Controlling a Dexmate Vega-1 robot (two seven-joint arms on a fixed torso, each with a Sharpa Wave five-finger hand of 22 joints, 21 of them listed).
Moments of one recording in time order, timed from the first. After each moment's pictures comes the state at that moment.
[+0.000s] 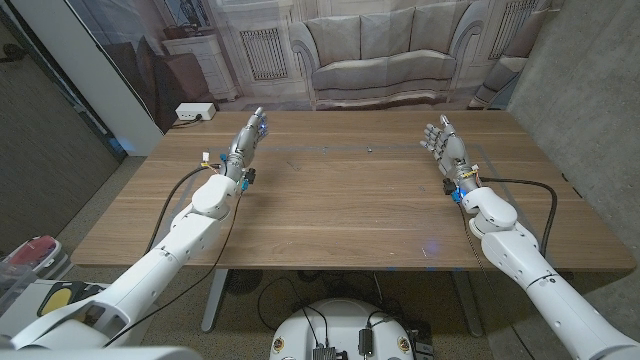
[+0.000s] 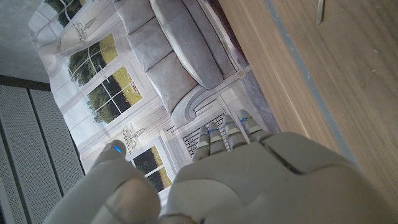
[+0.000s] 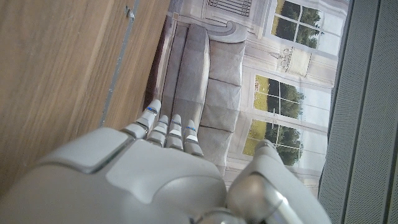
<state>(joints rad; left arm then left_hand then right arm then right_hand) 0.85 0.57 0.38 -1.41 -0.47 -0.29 0.12 0.27 -0.08 0.22 0.03 0.38 0.05 0.01 0.24 0.18 0.07 -0.06 0.24 0.19 -0.01 -0.03 0.22 0.18 -0.09 -0.03 0.43 0.17 -1.06 -0.49 -0.16 -1.55 0.56 0.24 0.05 0.12 -0.04 0.24 -0.01 0.23 0.13 0.04 0.21 0.19 0.13 0.09 0.26 0.18 0.07 0.04 0.20 0.18 0.08 -0.04 0.49 0.17</state>
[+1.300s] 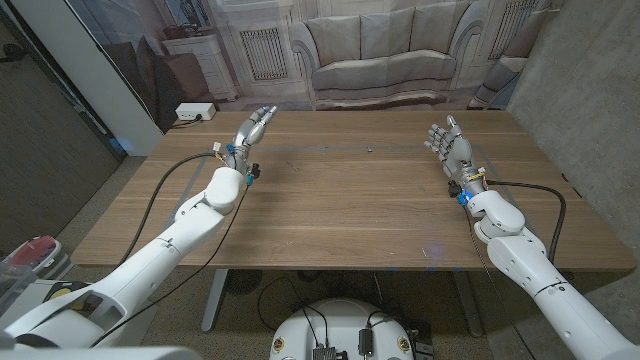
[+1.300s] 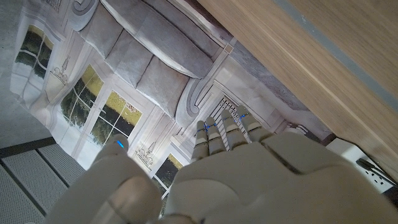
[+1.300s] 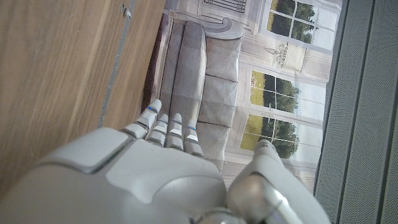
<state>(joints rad) 0.81 0.61 0.45 -1.49 -0.14 -0.16 0.39 0.32 -0.06 0.23 0.02 0.38 0.13 -0.01 0.24 0.19 0.15 -0.07 0.25 0.19 0.07 -0.04 0.22 0.18 -0.03 -0.03 0.41 0.17 -1.11 -0.50 -0.13 -1.60 0.58 0.24 0.04 0.12 -0.04 0.23 -0.01 0.23 0.14 0.04 0.21 0.19 0.15 0.09 0.26 0.18 0.08 0.04 0.20 0.18 0.09 -0.04 0.47 0.17</state>
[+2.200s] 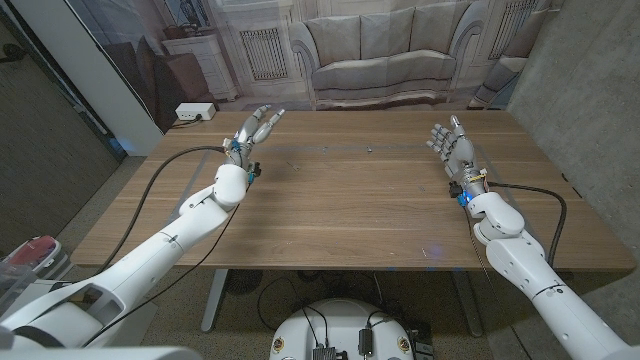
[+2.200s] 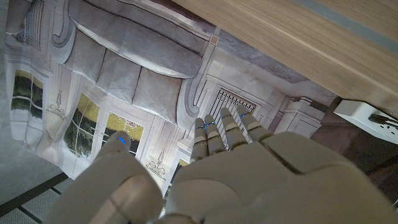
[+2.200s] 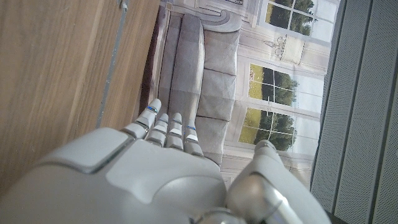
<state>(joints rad) 0.78 0.64 0.51 -1.54 0.04 -0.01 0.48 0.35 -0.04 0.23 0.00 0.39 0.17 -0.02 0.24 0.19 0.18 -0.08 0.25 0.19 0.11 -0.04 0.22 0.18 -0.02 -0.03 0.40 0.17 -1.11 -0.48 -0.12 -1.59 0.58 0.27 0.03 0.12 -0.04 0.23 -0.01 0.23 0.15 0.04 0.21 0.19 0.16 0.09 0.26 0.18 0.09 0.04 0.20 0.18 0.09 -0.04 0.46 0.17</state>
